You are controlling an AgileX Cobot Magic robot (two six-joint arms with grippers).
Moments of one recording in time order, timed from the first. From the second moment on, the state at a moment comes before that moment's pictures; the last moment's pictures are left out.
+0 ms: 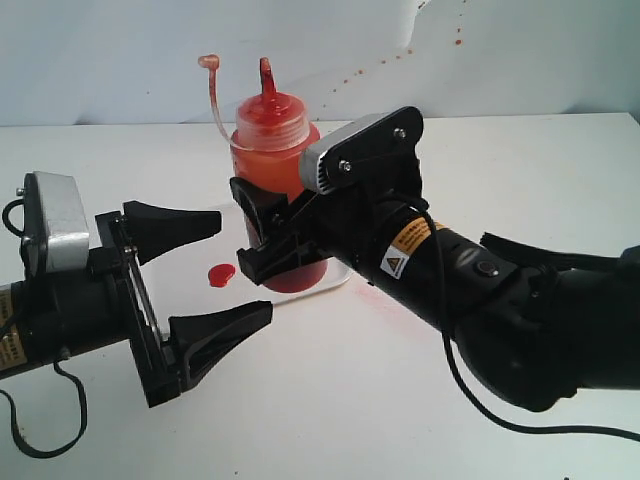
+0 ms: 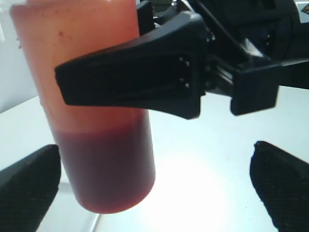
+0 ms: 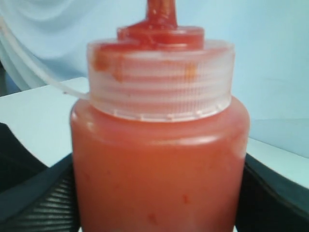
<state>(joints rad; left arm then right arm) -0.24 1.53 -0.38 0.95 -1.11 -0.43 0.80 1.68 -0.73 0.10 -0.79 -0.08</state>
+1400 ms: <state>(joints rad) -0.24 1.53 -0.38 0.96 -1.11 -0.43 0.51 1.88 -0.60 0.26 -1.02 -0.07</state>
